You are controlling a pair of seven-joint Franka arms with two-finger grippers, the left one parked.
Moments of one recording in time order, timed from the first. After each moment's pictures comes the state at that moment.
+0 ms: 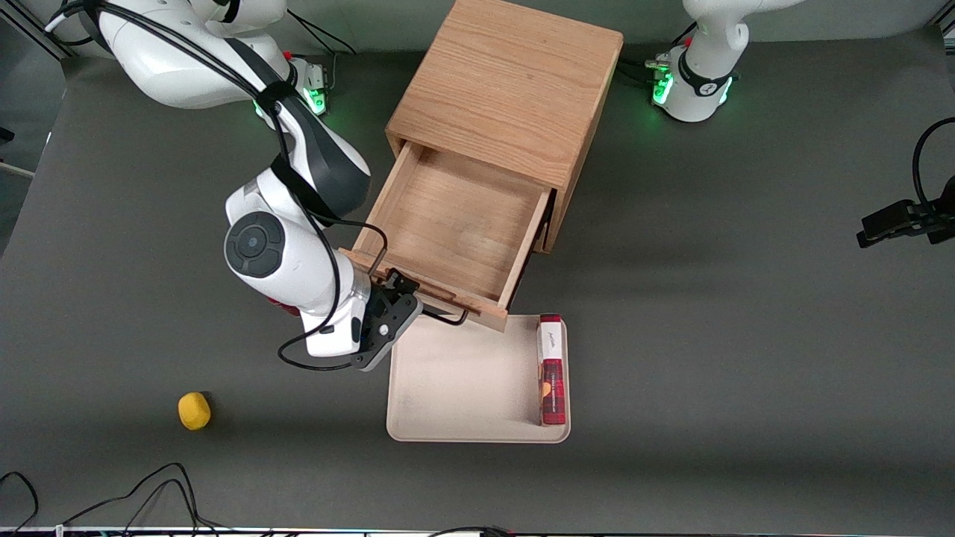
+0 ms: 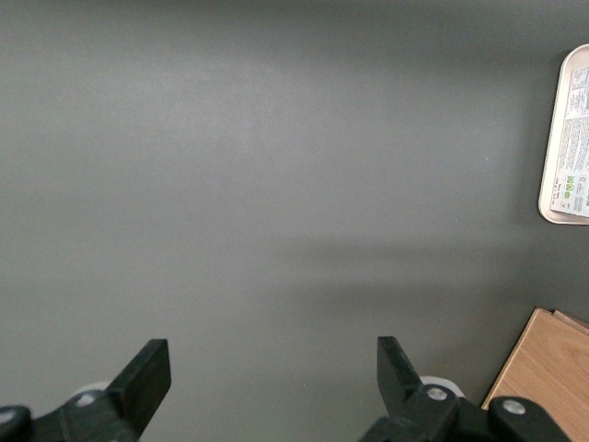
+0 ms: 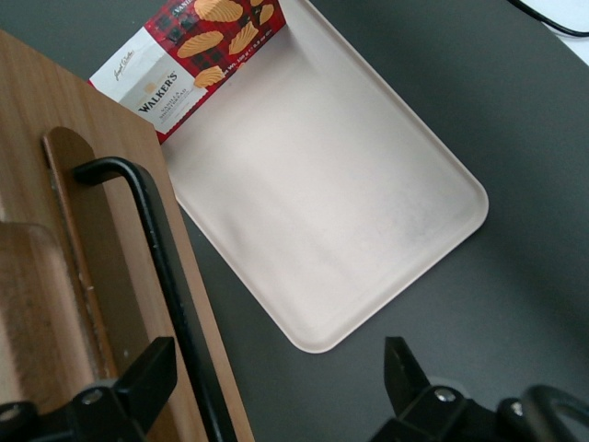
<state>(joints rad) 0.17 0.63 0.40 -1.27 -0.06 1.96 -0.30</state>
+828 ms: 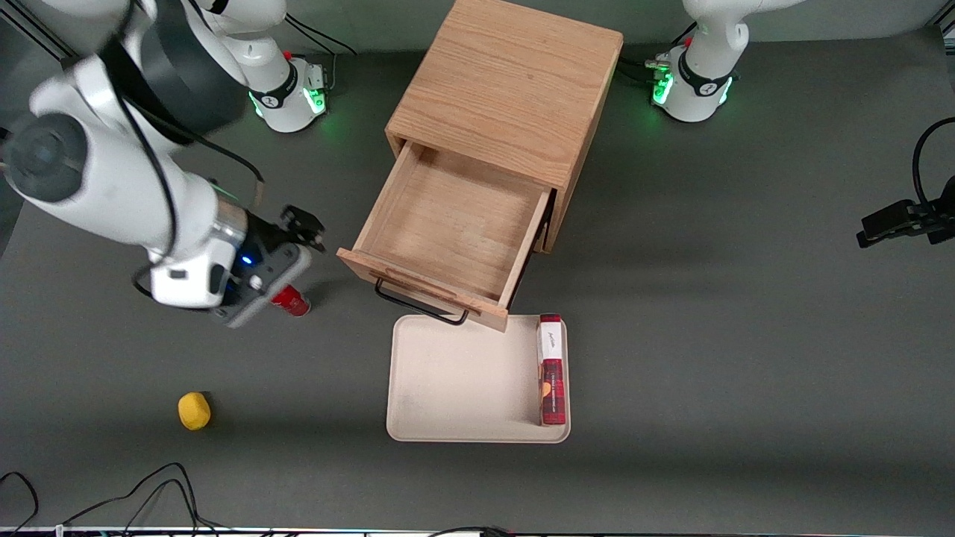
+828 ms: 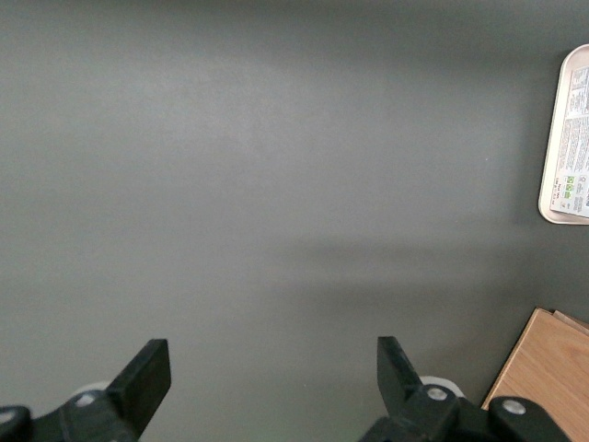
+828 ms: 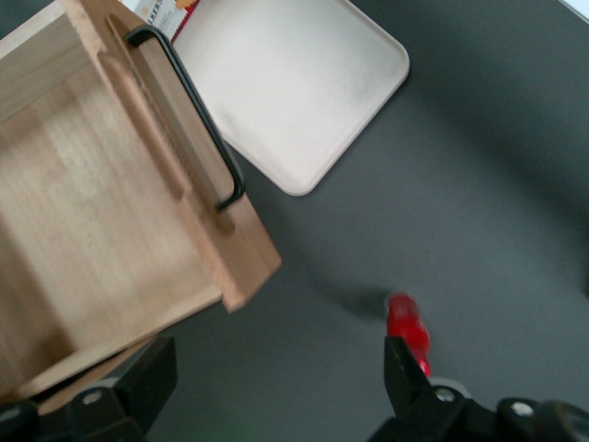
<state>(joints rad) 0.03 0.36 0.40 -1.21 0.00 1.48 -0.24</state>
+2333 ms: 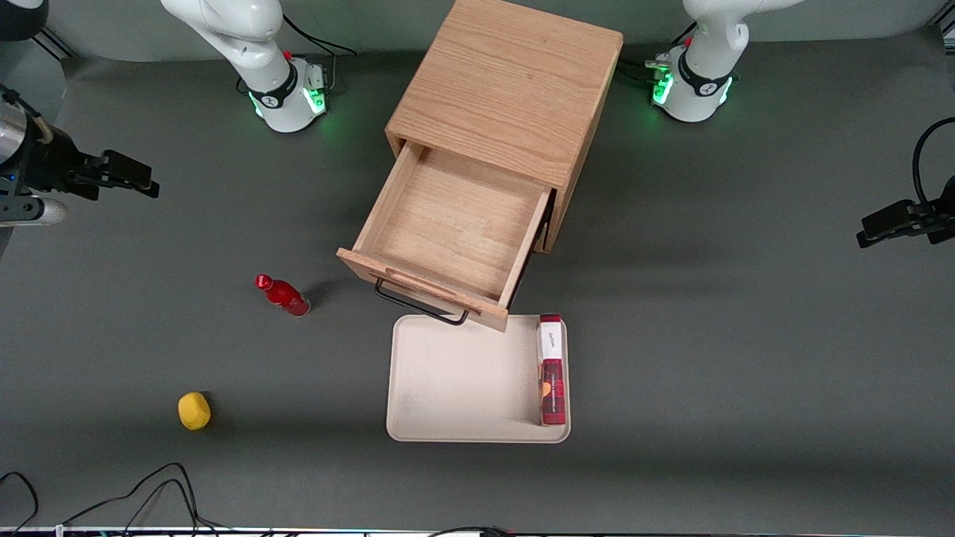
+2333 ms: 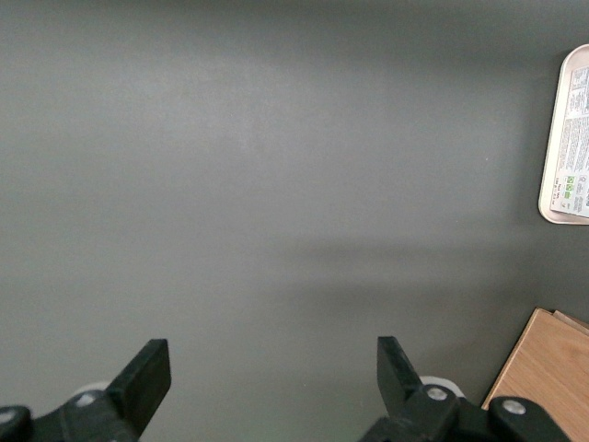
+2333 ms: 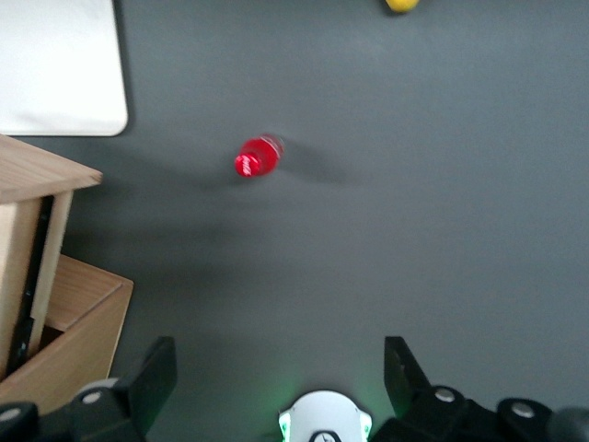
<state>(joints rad) -0.39 -0.02 0.38 -1.57 0.05 1.39 0.02</state>
